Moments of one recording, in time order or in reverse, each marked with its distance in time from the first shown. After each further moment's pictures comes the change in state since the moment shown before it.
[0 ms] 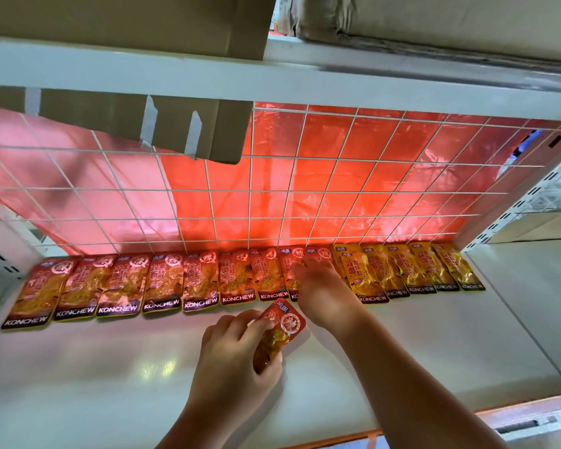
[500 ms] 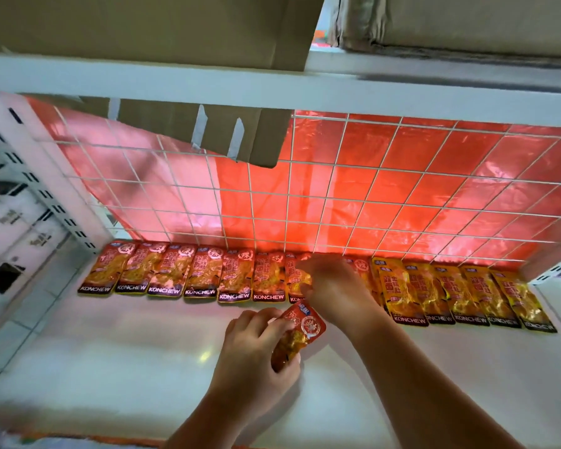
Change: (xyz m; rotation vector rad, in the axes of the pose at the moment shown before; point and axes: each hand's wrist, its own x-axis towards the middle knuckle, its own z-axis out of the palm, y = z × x) left_hand -0.003 0.008 -0.006 0.070 0.066 -0.057; right_hand 0.006 -0.023 -0.018 0.059 0.149 -0.279
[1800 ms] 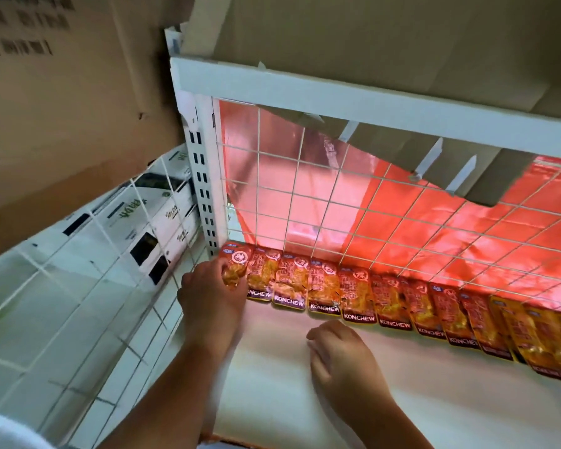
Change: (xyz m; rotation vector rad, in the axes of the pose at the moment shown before) left_hand 0.038 -0.225 -0.143 0.115 0.239 -0.733; right_hand -0.019 -0.169 0.131 0.179 0.140 -0.143
